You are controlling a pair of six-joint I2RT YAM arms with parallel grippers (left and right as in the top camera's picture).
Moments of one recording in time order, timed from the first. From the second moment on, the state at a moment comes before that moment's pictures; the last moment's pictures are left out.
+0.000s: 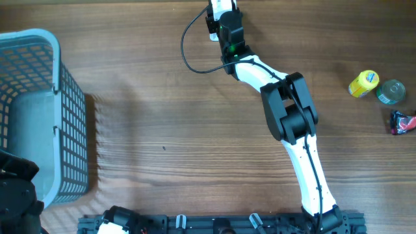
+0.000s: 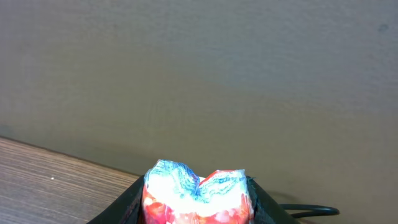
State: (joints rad) left arm -0.33 0.83 1.80 -1.68 -1.10 -0.80; right arm 0.42 2.58 1.89 0.61 0.26 -0.16
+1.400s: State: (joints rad) left arm -0.33 0.83 1.80 -1.68 -0.98 -0.79; right arm -0.71 1.94 1.40 -0.66 0.26 0.61
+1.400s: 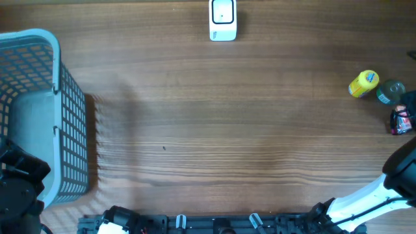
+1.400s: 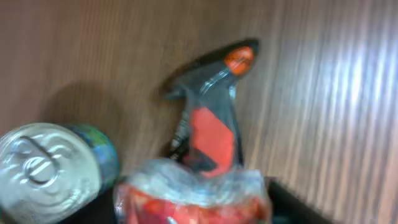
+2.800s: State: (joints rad) left arm -0.24 0.77 1.51 -0.54 -0.69 -0.25; right arm -0.11 0.57 1.24 -0.47 -0.13 0.18
